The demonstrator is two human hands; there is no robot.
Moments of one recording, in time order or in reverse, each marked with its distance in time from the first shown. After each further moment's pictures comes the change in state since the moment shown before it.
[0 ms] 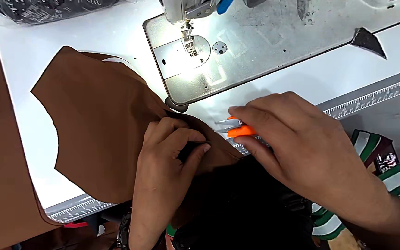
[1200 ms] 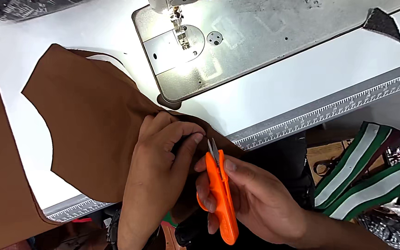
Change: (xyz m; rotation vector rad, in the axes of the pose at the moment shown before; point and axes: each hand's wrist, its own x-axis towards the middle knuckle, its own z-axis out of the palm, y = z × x) left_hand 0.011 0.008 -0.006 -0.086 -0.095 -0.059; right_hand -0.039 -0.062 0.047 2.419 -0.222 0.700
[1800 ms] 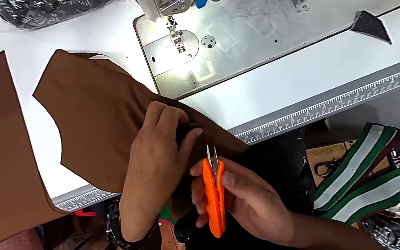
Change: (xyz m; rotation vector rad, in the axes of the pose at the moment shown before) left_hand 0.008 0.010 0.003 0.330 -0.012 0.043; right_hand -0.009 0.009 -0.002 -0.152 -0.073 -0.131
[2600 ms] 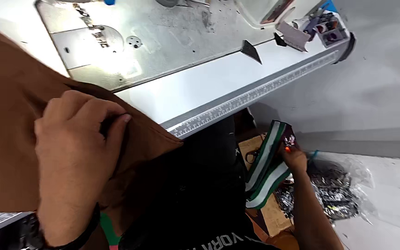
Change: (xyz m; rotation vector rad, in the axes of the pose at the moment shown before) left_hand -0.001 -0.013 0.028 -0.042 0.143 0.036; right_hand -0.328 -0.128 -0.336 -1.734 1.647 0.550
